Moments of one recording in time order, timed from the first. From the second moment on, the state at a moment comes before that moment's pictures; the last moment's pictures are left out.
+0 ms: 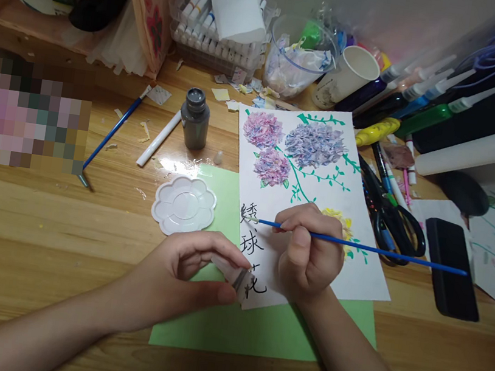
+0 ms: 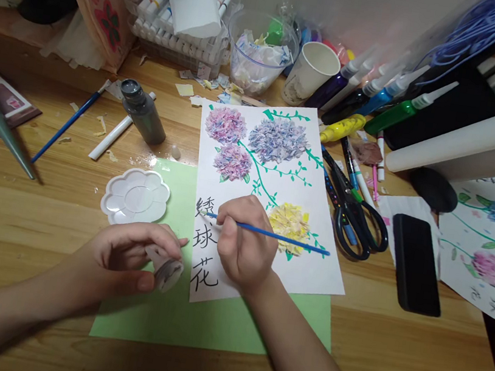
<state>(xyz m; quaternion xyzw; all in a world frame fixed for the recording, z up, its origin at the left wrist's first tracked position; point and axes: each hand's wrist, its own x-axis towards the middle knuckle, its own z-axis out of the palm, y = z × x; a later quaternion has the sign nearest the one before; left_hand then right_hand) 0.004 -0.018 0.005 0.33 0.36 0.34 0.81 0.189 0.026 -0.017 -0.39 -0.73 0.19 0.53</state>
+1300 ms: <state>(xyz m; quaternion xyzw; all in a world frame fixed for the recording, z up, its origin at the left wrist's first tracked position) 0.003 -0.017 0.004 0.32 0.35 0.35 0.81 0.189 0.028 -0.019 -0.40 -0.72 0.17 0.54</state>
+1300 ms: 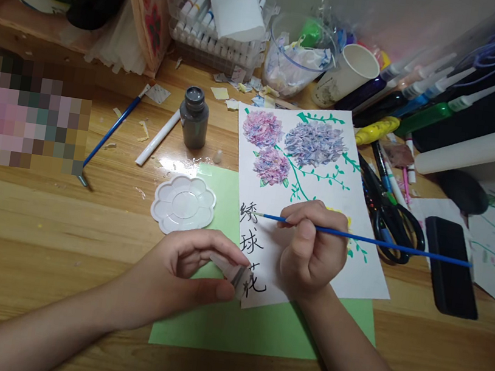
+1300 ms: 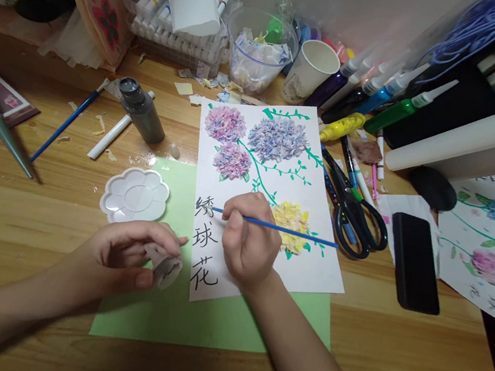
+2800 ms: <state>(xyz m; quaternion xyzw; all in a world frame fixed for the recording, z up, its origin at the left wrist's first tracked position) 0.003 -0.018 0.005 0.33 0.36 0.34 0.81 0.189 0.027 -0.017 -0.37 -0.74 0.18 0.54</state>
